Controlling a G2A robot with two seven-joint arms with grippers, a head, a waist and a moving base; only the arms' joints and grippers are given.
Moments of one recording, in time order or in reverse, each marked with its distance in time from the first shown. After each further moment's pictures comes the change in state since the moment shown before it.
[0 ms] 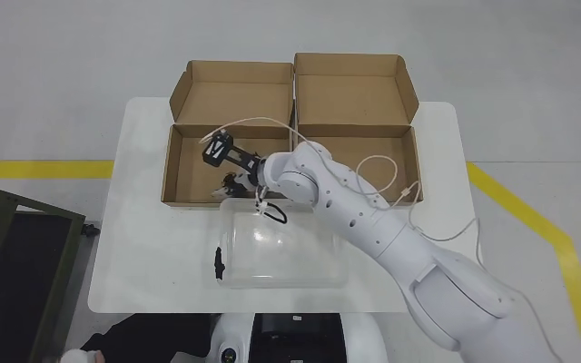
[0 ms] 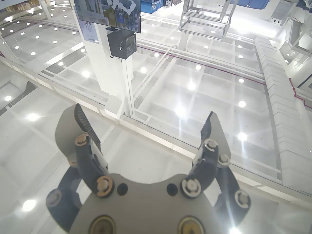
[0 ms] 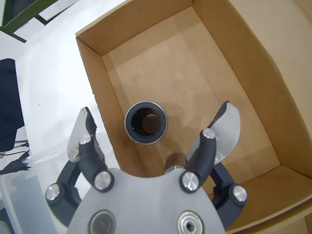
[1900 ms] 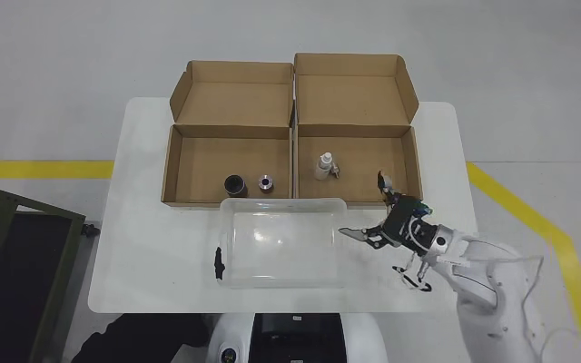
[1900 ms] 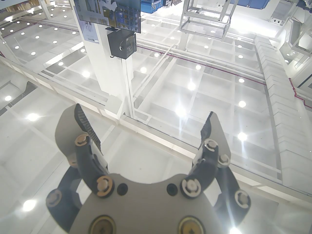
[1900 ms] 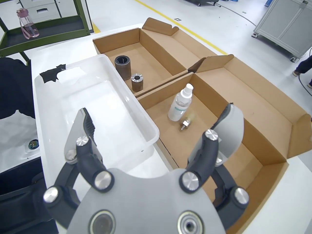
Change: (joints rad) left arm 0.000 0.000 0.000 0.000 0.000 0.000 0.000; right arm -1.077 0.351 1.044 -1.029 -0.418 -0.518 -0.351
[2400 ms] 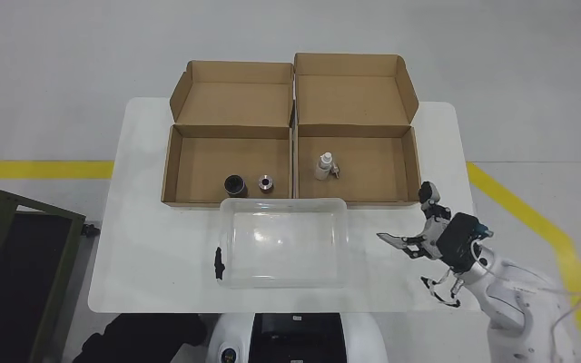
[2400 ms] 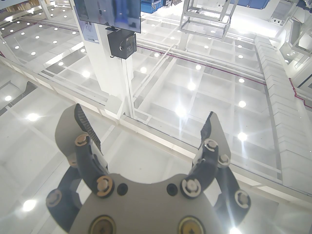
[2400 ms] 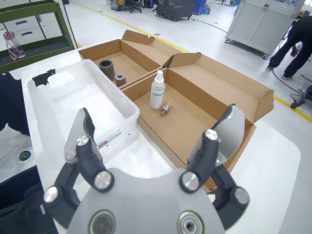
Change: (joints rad) left arm 0.000 0.000 0.000 0.000 0.000 0.000 0.000; right arm -0.152 0.024 0.179 0.038 -0.036 -0.013 -0.300
